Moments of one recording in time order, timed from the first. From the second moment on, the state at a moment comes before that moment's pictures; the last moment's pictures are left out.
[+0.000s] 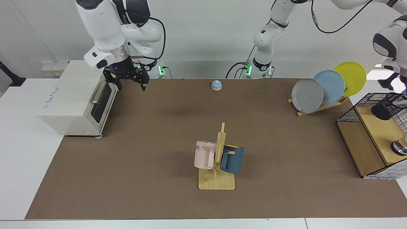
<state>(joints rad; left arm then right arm) 0.65 0.16 -0.20 -1.68 0.68 2.15 2.01 -0.07 0.01 0.22 -1.61 0.01 1.59 0.21</state>
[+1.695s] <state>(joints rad) -0.06 0.00 0.24 -1.52 0.04 1.52 0.86 -0.07 0.01 0.22 -1.61 0.01 1.59 0.21</state>
